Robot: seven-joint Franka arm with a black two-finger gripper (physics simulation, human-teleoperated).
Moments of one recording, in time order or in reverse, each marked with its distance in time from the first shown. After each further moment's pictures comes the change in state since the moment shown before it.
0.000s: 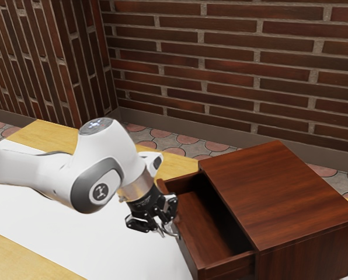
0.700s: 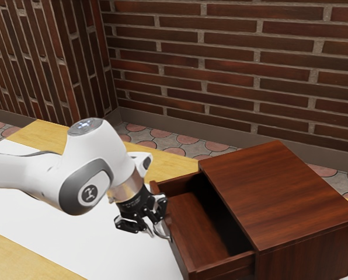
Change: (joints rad) arm 0.000 -0.080 0.017 -0.052 0.001 -0.036 -0.027
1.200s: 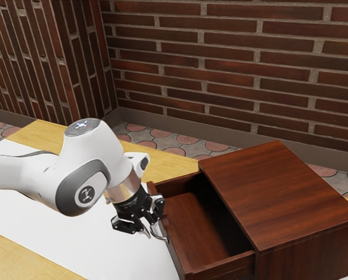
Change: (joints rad) arm 0.000 -0.024 0.002 -0.013 0.000 -0.013 -0.006
